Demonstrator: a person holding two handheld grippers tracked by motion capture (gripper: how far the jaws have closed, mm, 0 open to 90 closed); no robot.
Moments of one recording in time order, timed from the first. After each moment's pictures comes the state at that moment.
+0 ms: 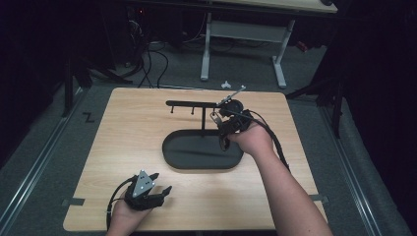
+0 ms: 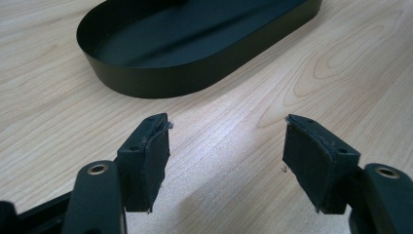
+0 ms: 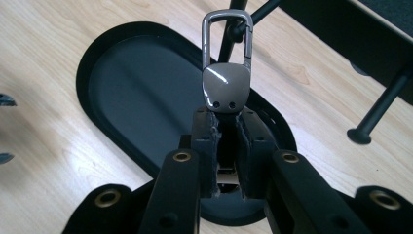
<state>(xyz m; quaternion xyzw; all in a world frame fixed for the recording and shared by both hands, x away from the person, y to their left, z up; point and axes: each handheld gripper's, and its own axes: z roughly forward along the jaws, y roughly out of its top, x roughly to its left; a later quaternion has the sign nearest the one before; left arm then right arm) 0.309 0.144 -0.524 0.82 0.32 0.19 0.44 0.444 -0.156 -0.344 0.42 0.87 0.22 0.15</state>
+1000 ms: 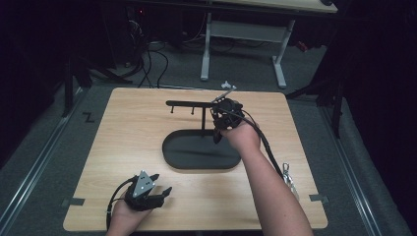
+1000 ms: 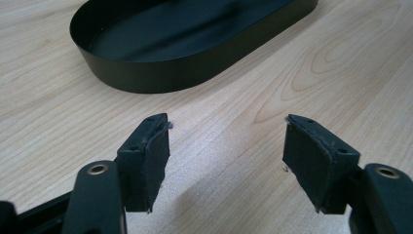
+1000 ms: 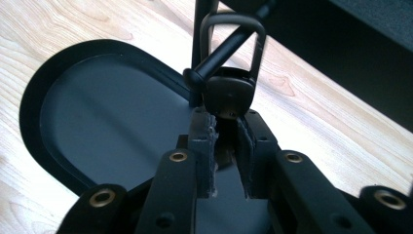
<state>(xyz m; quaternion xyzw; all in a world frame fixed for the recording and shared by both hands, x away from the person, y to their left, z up) 0.309 0.144 -0.526 0.82 0.32 0.19 0.43 0.474 -0.142 -0.374 0.45 0.85 0.21 0.18</state>
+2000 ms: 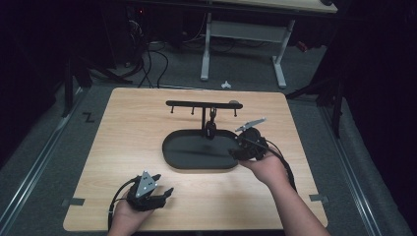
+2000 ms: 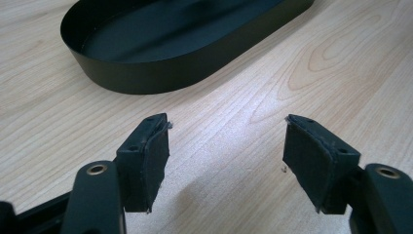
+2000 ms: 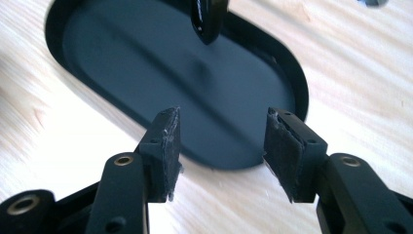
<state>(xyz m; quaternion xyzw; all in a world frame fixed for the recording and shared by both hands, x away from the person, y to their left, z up) 0.308 0.138 -0.527 0.83 0.31 0.19 0.43 0.390 -0.207 -0.405 0.46 0.84 0.25 0.15</state>
